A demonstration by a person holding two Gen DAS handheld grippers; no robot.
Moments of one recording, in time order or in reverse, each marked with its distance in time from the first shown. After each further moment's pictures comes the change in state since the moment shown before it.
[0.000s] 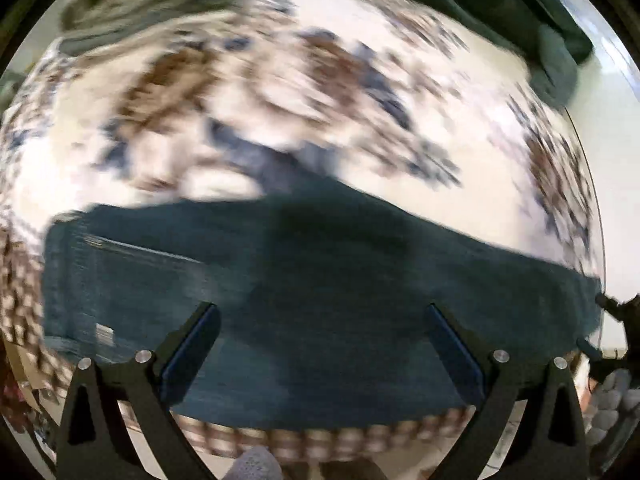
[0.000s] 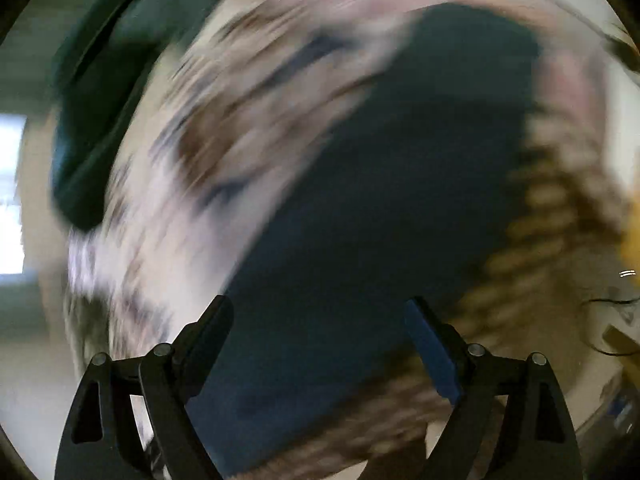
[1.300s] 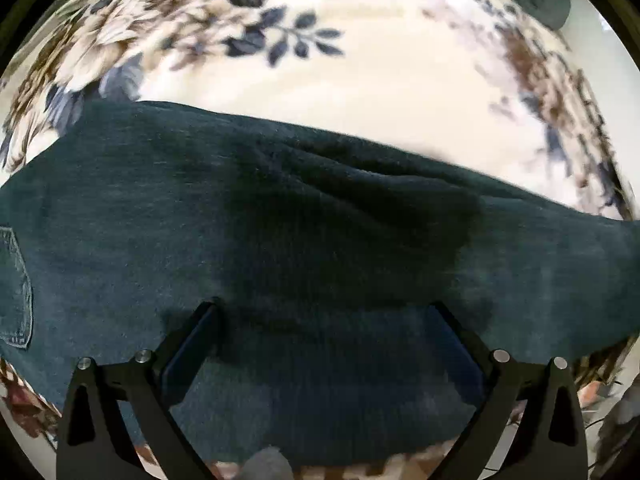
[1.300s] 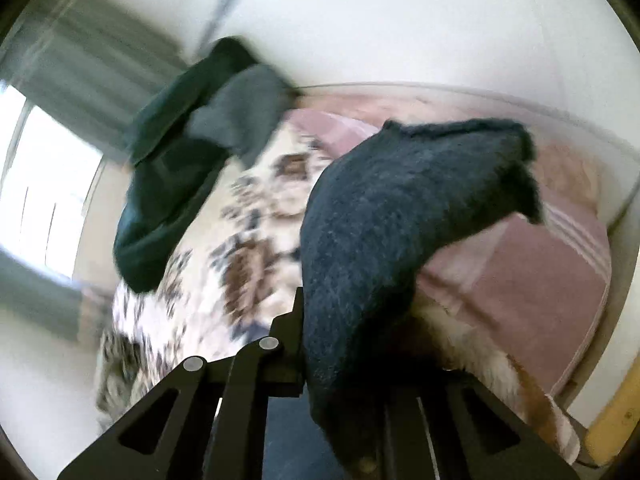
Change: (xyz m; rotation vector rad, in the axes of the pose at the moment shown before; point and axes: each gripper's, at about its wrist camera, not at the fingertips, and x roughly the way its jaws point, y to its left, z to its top) left arm 0.095 -0.104 -0.007 0.051 0.143 -0.004; right arm -0.045 0.007 0.044 -0.258 -0.332 0.271
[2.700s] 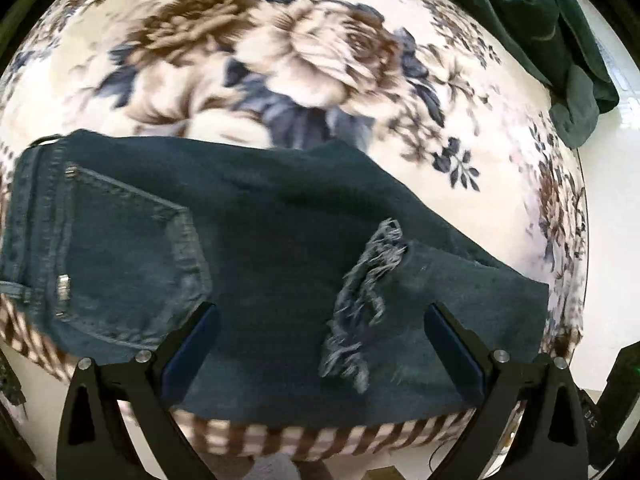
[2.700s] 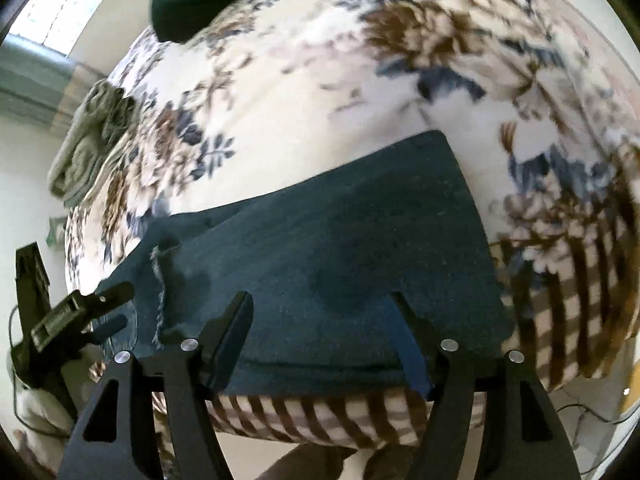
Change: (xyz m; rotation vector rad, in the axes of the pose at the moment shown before) left arm -0.068 0.151 -0.004 -0.238 -0.108 -0.098; right arm 0.094 0.165 -0.199 -0.383 0.611 -0.109
